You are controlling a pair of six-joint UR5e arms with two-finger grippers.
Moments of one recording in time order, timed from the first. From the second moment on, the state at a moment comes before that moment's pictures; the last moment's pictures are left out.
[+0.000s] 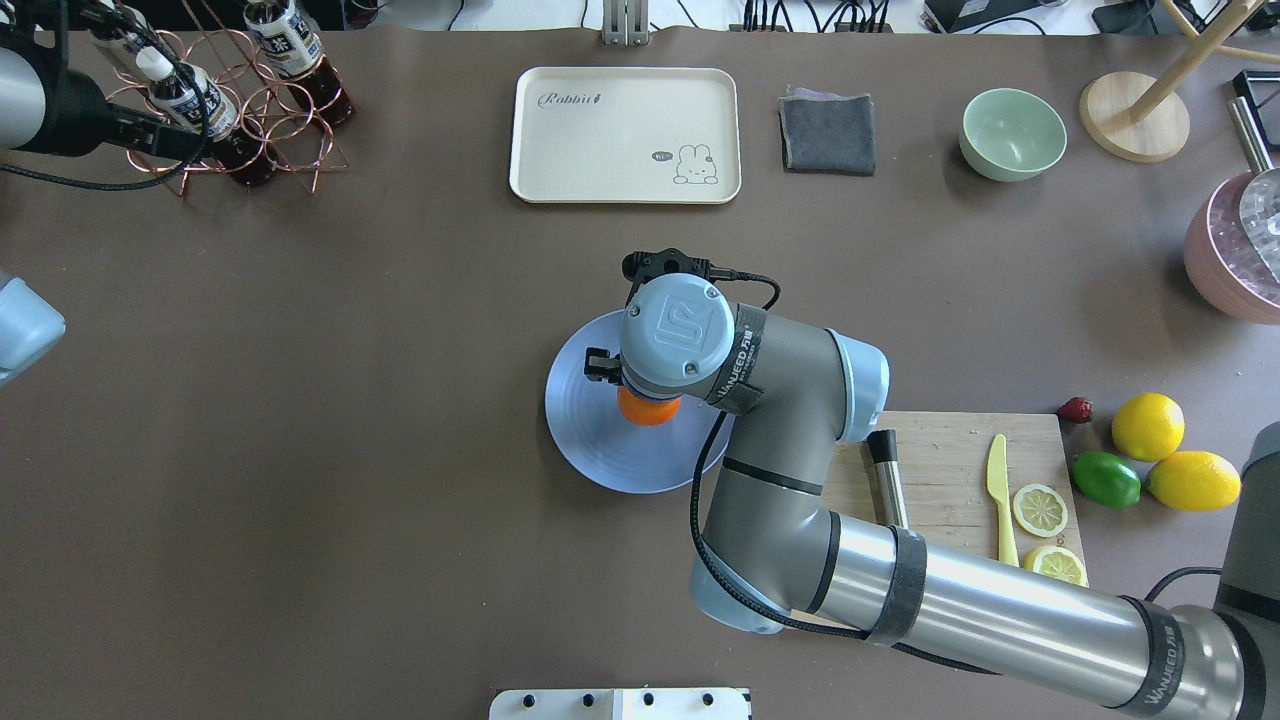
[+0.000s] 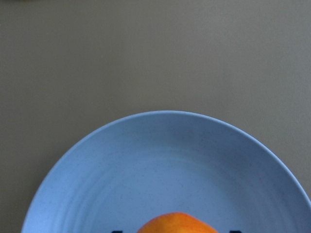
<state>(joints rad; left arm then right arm) -1.07 -1.81 -1.70 -2.15 -1.92 -0.56 0.43 -0.83 1.55 -1.47 1.66 1.38</state>
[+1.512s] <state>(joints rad) -1.22 -1.62 -1.73 -2.15 -2.15 -0.39 0.61 -0.94 1.78 -1.66 1.80 1.33</state>
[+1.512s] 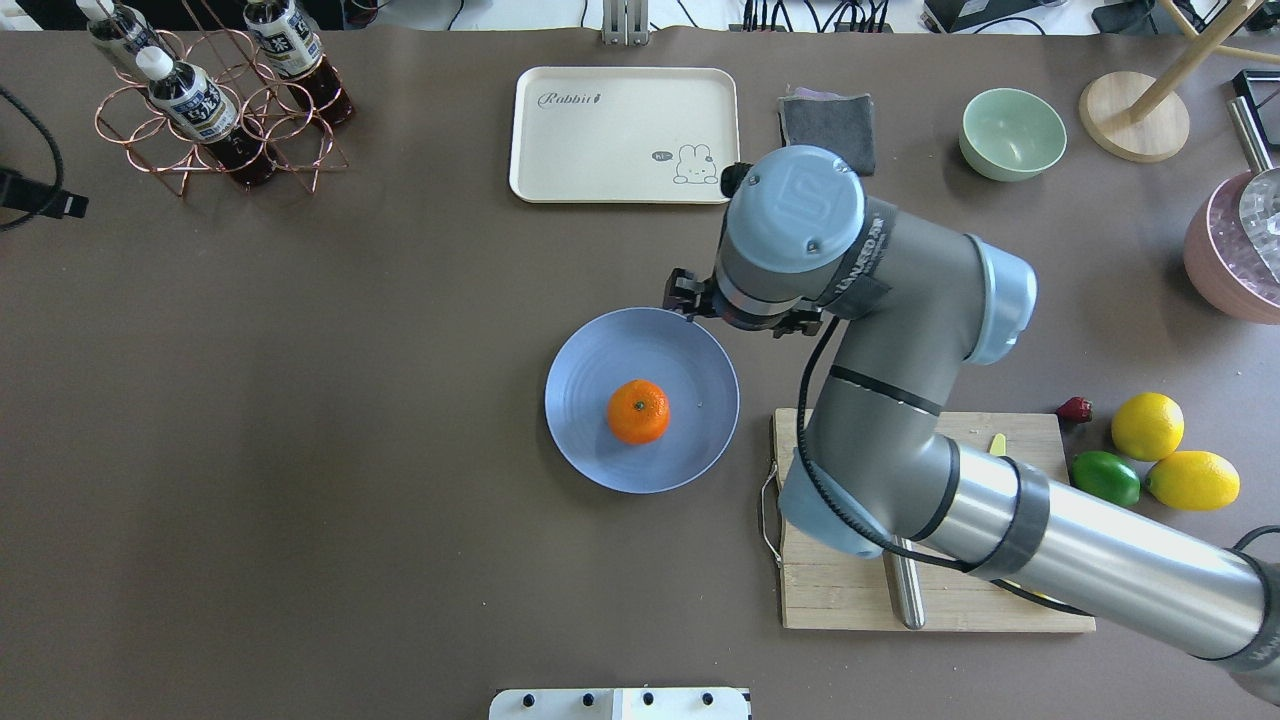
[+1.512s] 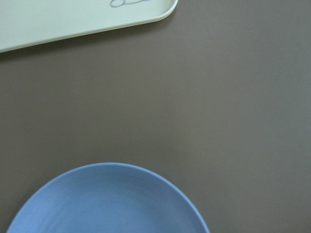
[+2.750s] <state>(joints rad) -1.60 -1.47 -1.73 -1.88 -2.26 0.12 1.52 -1.56 1.81 -1.68 2.30 0.08</state>
